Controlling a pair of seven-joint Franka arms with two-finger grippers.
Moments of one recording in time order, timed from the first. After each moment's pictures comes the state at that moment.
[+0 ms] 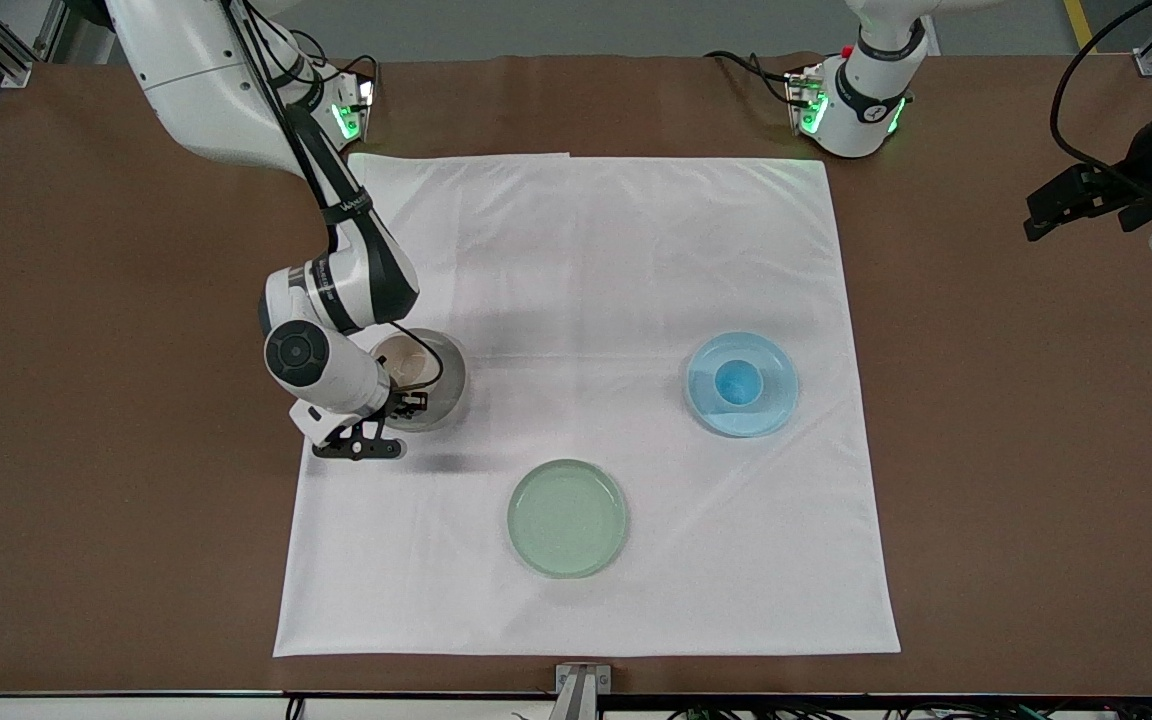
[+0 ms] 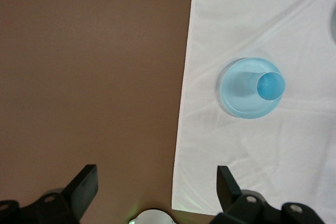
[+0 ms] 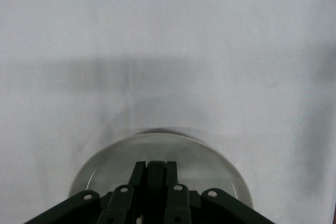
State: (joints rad) left arm 0.06 -0.01 -0.16 -1.50 0.02 1.42 -0.16; right arm 0.41 0.57 -0.05 -1.79 0.11 2.30 0.31
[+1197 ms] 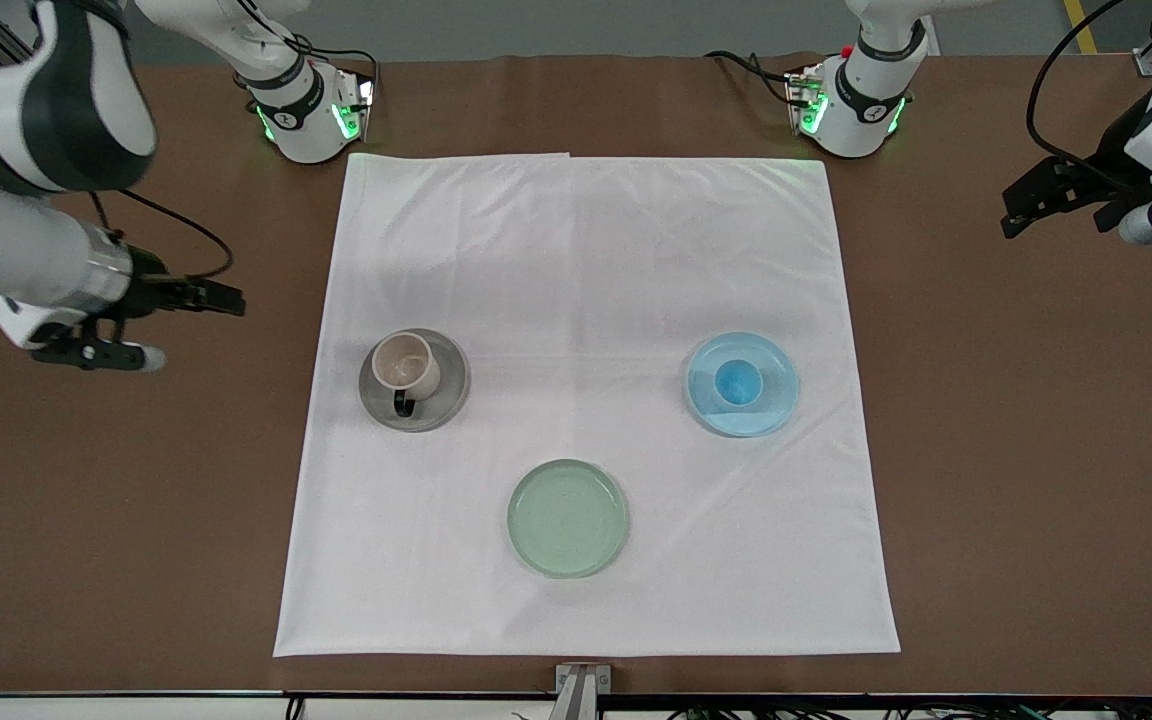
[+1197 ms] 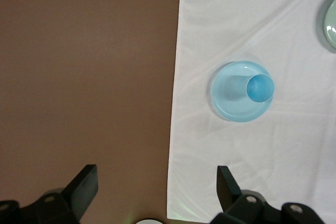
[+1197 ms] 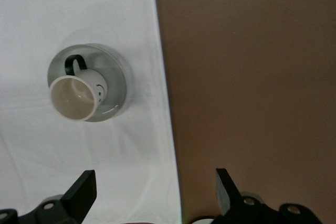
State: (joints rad) left arm 0.08 -0.07 -0.20 -1.59 0.00 1.50 -0.15; right arm 0.11 0.05 -0.08 -1.76 0.06 1.59 0.11
